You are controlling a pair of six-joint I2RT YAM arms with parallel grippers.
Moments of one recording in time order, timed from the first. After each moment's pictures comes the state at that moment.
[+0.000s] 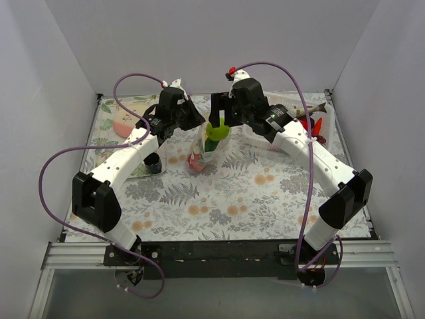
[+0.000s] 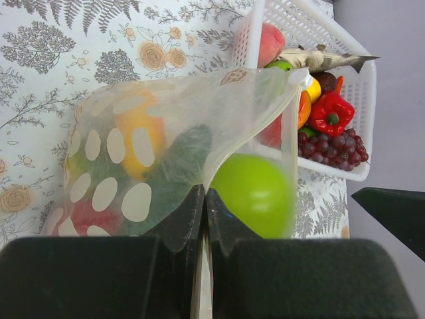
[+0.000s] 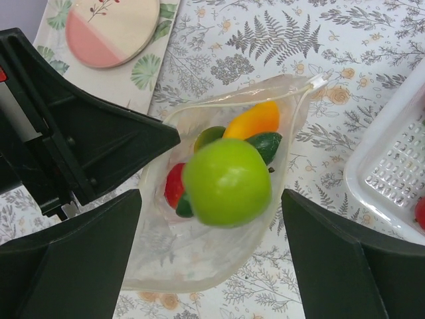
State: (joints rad) left arm -0.48 1.60 1.45 -0.36 0.05 -0.70; right arm 0.72 1.65 1.74 -0.61 0.10 0.36
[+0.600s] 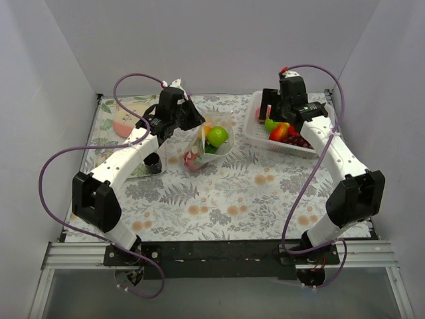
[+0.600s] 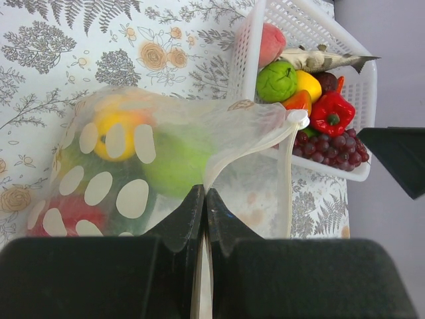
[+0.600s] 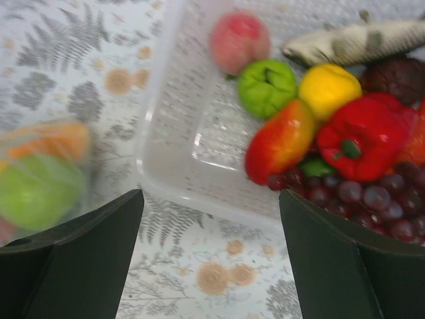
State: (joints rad) left arm -0.48 1.60 1.45 -0.37 0.05 -0.70; right arm 0.36 1.60 1.57 -0.61 0.13 0.30
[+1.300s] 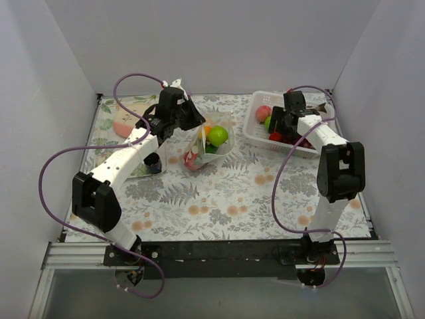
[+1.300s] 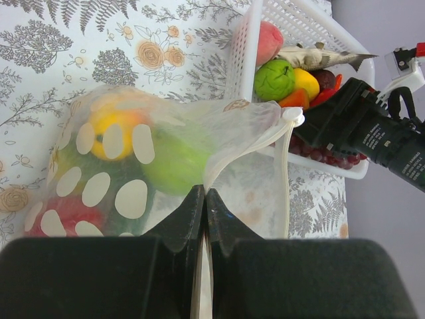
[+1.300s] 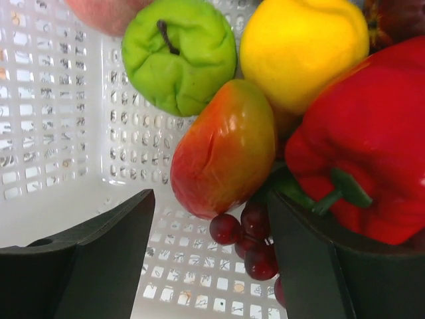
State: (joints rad) left arm -0.48 1.60 1.45 -0.36 0.07 -0.70; right arm 0.17 1.87 1.43 -0.49 0.07 0.31
